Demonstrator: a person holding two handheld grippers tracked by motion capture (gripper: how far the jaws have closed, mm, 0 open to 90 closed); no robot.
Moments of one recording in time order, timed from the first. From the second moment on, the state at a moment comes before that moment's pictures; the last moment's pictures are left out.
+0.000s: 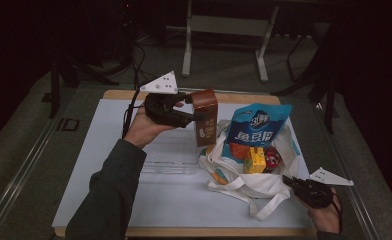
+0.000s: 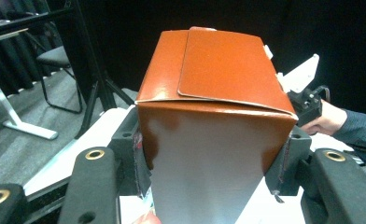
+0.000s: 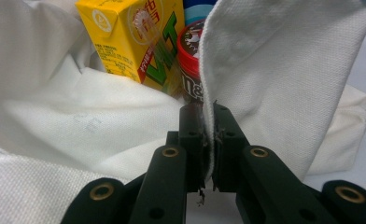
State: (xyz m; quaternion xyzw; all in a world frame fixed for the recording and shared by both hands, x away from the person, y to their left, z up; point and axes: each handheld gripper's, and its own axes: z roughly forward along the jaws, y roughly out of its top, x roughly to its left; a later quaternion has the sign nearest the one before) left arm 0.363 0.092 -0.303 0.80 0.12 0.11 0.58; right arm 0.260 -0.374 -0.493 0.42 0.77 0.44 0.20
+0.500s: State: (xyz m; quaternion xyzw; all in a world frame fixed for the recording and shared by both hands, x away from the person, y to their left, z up) left arm 0.368 0.108 -0.312 0.80 0.14 0.12 0.57; right arm 0.260 -0.375 -0.493 0.43 0.77 0.44 0.20
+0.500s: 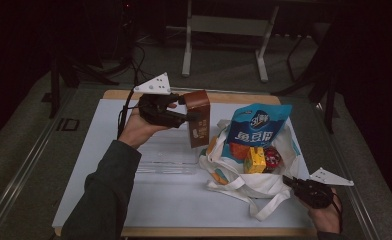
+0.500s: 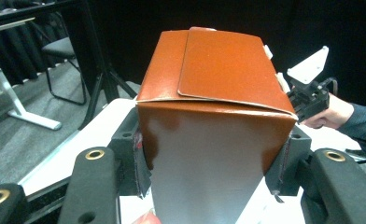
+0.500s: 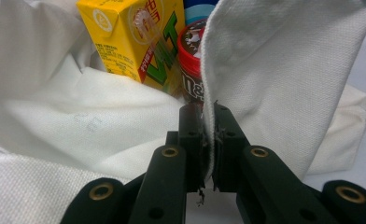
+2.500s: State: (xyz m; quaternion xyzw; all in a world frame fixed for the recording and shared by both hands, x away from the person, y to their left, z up) left arm 0.368 0.188 -0.336 0.85 0.20 0.16 0.46; right arm 0.258 -0.376 -0.492 0.43 0.77 0.44 0.20
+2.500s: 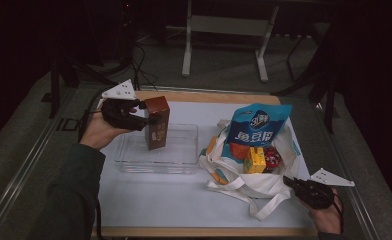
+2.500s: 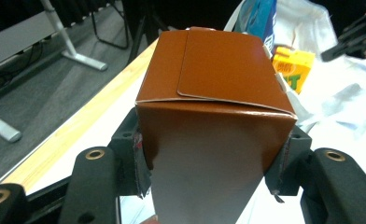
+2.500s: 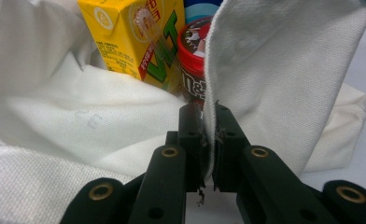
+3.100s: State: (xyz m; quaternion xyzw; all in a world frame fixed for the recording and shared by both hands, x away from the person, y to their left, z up) left arm 0.370 0.181 -0.352 0.88 0.20 0.15 0.41; right arm 0.258 -0.376 -0.492 0.42 0.77 0.44 0.20
